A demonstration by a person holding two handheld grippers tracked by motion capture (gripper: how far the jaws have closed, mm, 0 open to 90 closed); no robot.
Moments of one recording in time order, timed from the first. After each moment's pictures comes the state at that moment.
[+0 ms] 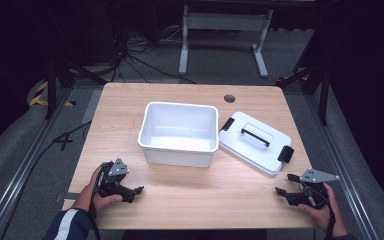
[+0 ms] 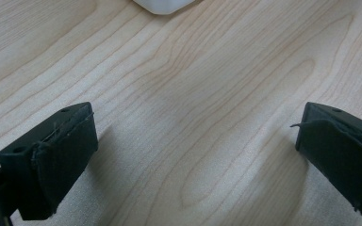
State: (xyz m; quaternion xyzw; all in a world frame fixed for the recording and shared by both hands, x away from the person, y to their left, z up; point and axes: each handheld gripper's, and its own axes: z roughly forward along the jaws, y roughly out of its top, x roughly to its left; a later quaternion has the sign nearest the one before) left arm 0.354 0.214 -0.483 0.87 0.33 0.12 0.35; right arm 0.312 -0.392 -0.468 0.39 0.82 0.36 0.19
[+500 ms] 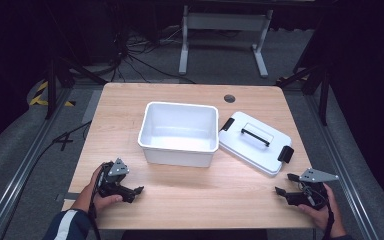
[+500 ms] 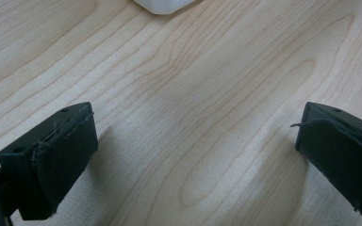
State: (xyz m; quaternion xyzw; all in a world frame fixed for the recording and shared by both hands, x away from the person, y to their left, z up) left arm 0.354 0.214 -0.483 0.87 0.33 0.12 0.35; right arm 0.313 -0.391 -0.468 0.40 0.82 0.36 0.19
